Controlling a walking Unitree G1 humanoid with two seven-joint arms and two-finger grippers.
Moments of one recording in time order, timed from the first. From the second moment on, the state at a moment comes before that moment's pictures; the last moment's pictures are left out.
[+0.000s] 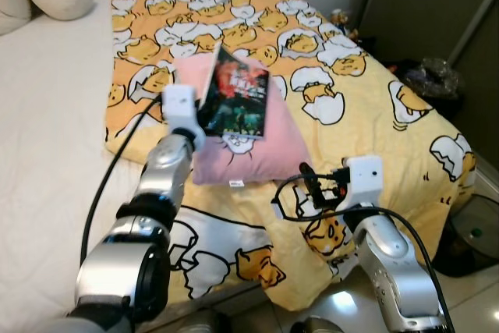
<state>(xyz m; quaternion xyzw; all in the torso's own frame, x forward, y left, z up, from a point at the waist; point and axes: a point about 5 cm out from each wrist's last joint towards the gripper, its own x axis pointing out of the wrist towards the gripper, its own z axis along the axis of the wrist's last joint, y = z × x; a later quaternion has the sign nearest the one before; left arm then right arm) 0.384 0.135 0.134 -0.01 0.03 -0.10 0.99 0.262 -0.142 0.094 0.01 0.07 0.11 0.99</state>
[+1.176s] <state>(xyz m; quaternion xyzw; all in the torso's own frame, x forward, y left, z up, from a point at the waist) 0.391 0.129 0.141 0.05 0.02 -0.13 0.99 0.259 -0.123 0.094 -0.06 0.06 0.15 0.98</state>
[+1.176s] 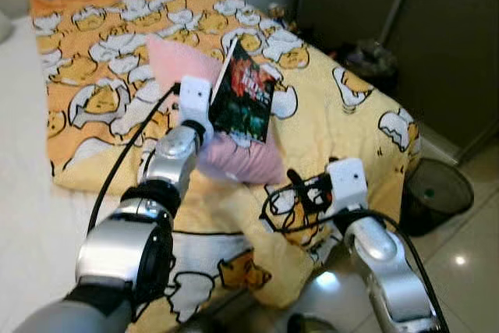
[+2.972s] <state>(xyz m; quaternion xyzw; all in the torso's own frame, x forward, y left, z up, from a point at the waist) 0.399 0.099 0.150 0.03 0.09 -0.14 0.99 0.236 -0.131 0.087 -0.05 0.07 0.13 0.99</state>
